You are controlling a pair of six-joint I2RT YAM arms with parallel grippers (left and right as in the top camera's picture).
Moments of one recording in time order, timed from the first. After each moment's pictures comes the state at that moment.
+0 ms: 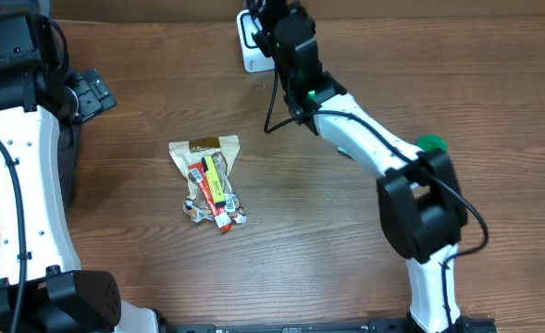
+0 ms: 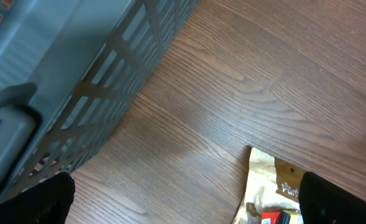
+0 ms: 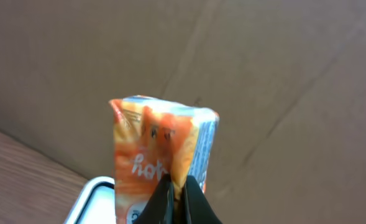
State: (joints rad) left arm 0.22 1.68 1.82 -1.26 -0.16 -0.36; right arm 0.52 2.19 1.72 0.37 0.33 -0.40
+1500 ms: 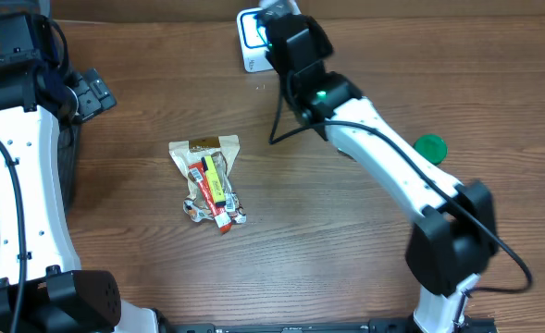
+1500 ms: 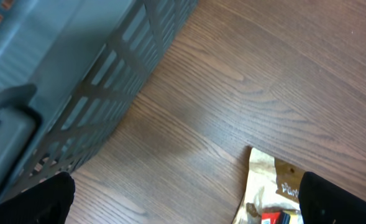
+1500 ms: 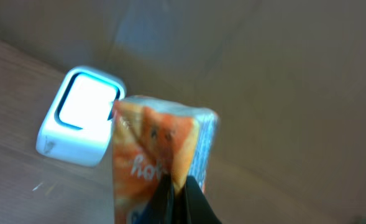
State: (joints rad) left arm 0.22 1.68 1.82 -1.26 -0.16 -0.36; right arm 0.57 1.94 1.74 -0.38 0.55 -0.21
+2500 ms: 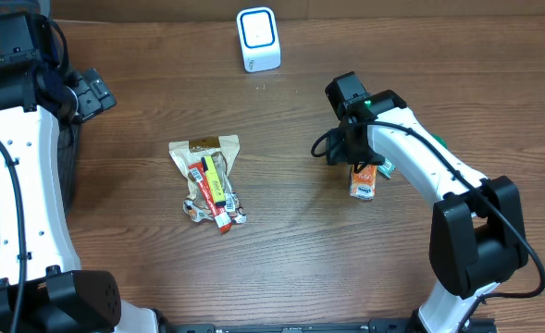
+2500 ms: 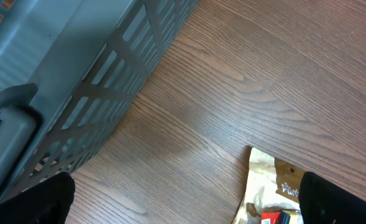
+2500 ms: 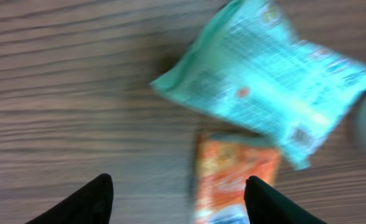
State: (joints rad) left arm 0.22 1.68 1.82 -1.26 -0.16 -0.36; right arm 0.38 1.89 1.42 -0.99 0.09 0.43
